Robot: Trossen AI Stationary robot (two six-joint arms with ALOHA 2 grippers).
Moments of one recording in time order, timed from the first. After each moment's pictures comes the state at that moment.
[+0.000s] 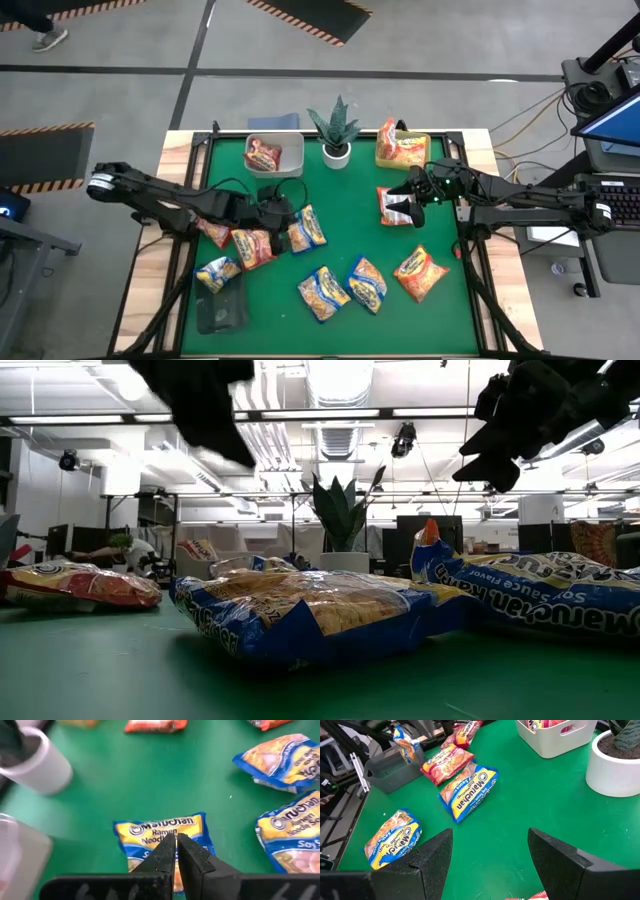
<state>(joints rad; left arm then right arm) -0.18 1.34 0.97 -0.46 -0.33 -0.24 -0.31 0.75 0.47 -0.17 -0.30 0.23</state>
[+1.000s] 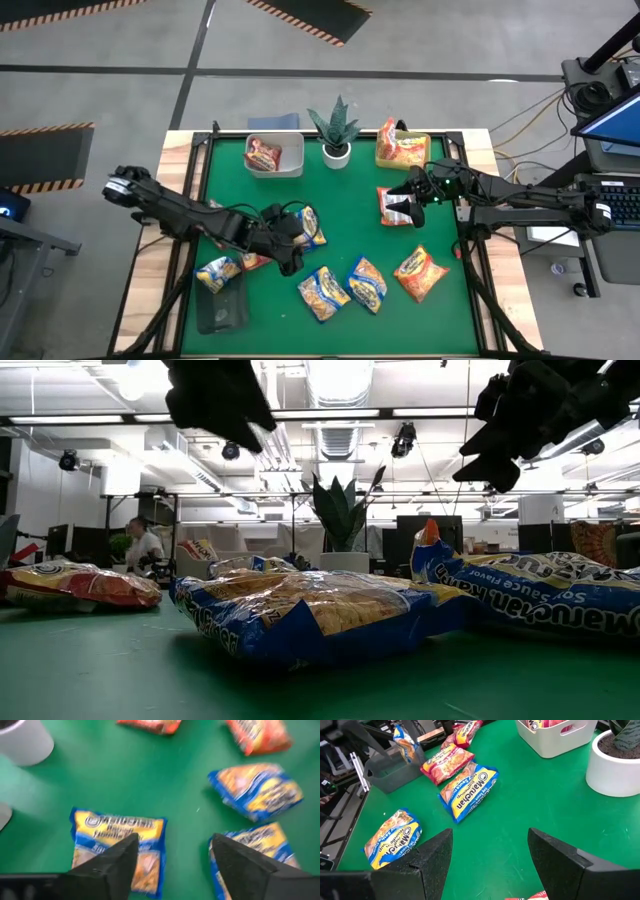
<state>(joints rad) -0.34 1.51 1.16 -0.58 -0.46 -0.64 -0.31 0.75 0.47 -0.17 -0.30 0.23</state>
